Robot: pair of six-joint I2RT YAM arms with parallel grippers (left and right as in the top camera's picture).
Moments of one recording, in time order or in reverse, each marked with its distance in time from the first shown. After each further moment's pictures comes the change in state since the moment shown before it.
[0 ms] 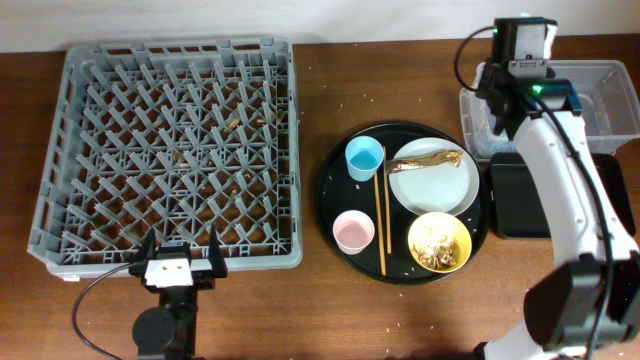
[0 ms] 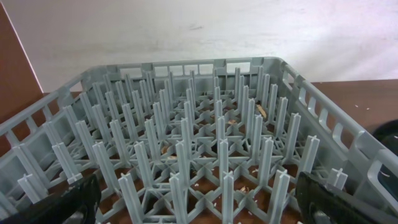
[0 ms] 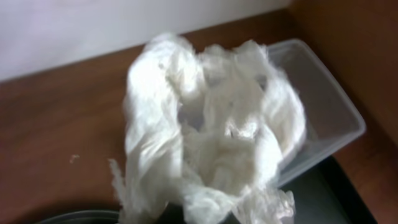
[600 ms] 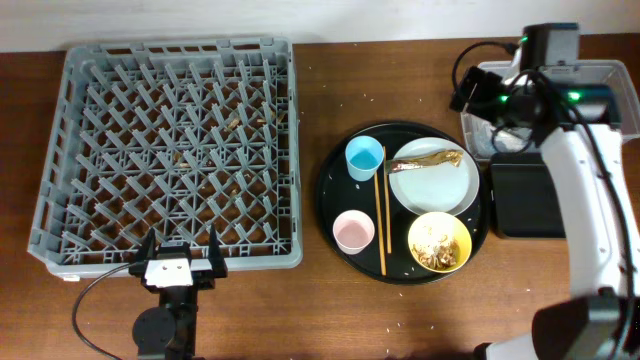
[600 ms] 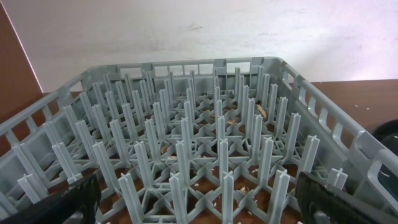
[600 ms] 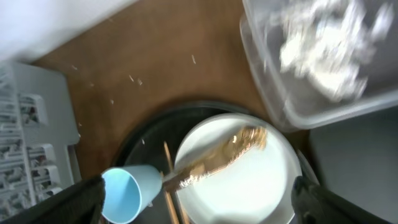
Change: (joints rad) left arm 0.000 0.000 0.000 0.001 0.000 0.000; right arm -0.026 -0.114 0.021 -0.321 -0.598 0.195
